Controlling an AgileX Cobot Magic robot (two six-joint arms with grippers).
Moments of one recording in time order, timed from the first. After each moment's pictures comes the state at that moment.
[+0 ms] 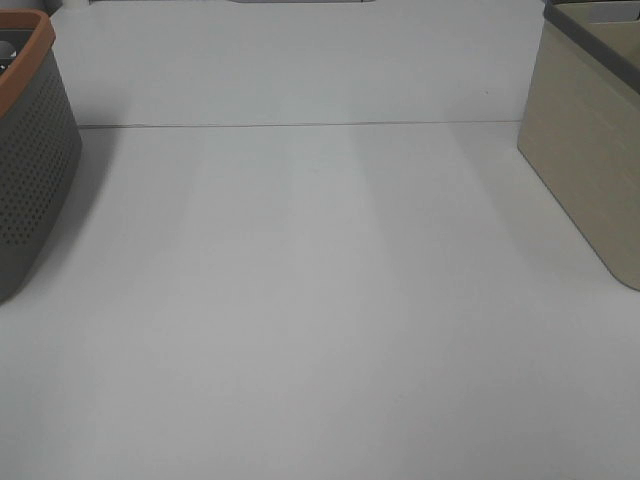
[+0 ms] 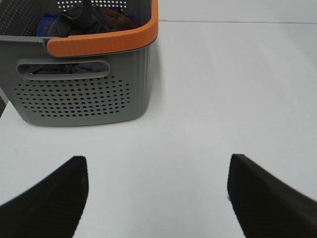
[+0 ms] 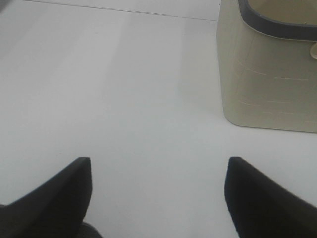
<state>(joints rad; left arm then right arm) -0.01 0.00 -0.51 -0.05 1.05 -0.01 0.09 0.00 -0.50 0.05 1.05 -0.09</state>
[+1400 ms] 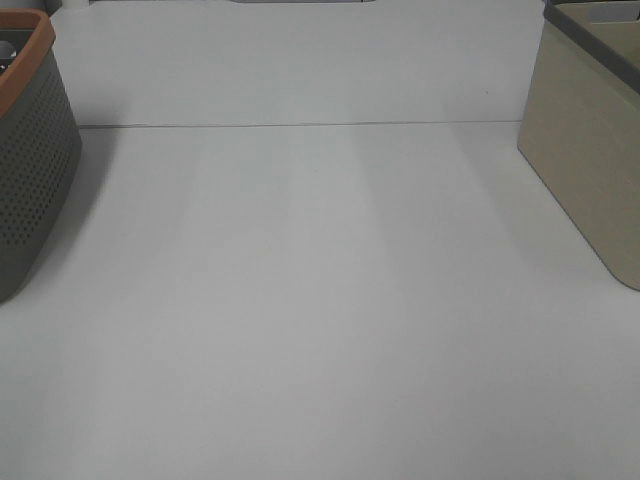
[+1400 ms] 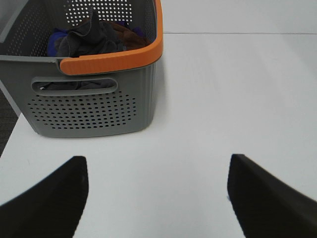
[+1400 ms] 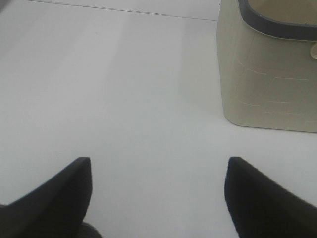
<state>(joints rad) -0.01 0.06 -0.60 -0.03 1.06 -0.01 0.09 0.00 -0.50 0.05 1.05 -0.09</state>
